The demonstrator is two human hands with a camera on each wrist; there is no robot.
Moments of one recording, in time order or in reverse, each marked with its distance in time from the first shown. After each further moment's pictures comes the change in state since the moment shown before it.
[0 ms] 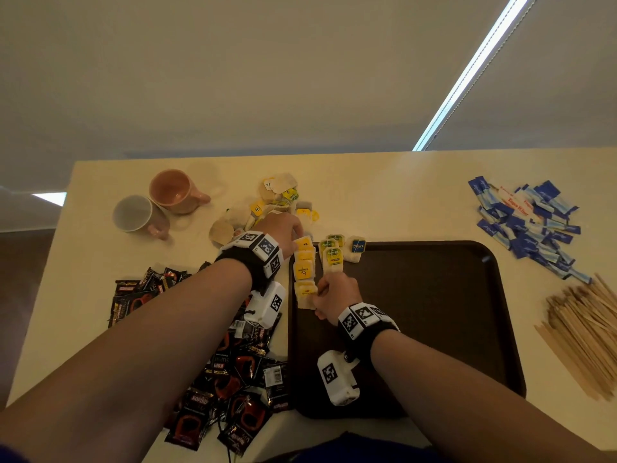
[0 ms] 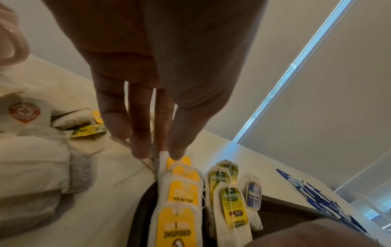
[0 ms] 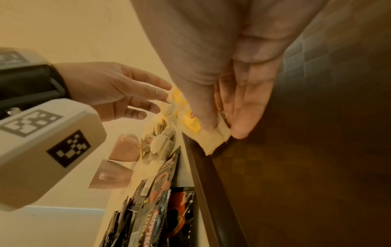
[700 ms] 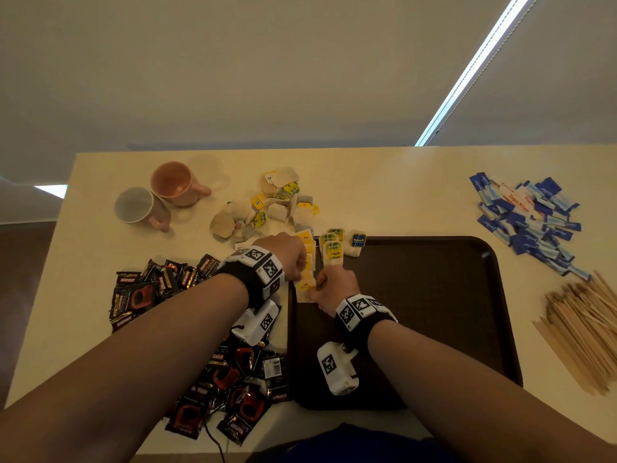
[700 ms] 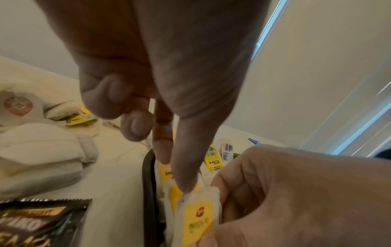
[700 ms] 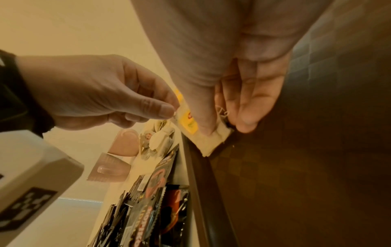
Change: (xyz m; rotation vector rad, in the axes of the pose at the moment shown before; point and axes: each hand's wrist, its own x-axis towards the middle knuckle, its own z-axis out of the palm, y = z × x) left_hand -0.037 0.014 0.012 0.262 -0.243 0.096; right_hand 0.004 -0.002 0.003 -0.115 0.024 -0.016
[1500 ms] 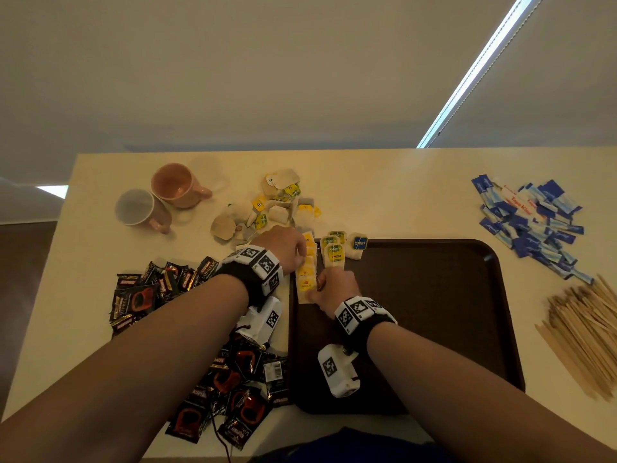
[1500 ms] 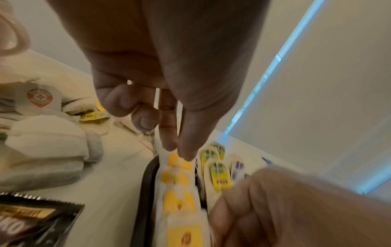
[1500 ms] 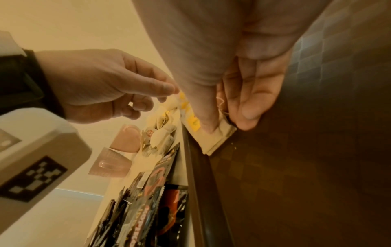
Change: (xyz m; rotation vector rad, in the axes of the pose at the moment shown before) left_hand 0.008 -0.009 0.000 -0.188 0.193 -0.044; right_hand -0.005 -0.008 -0.008 -0.100 0.005 -0.022
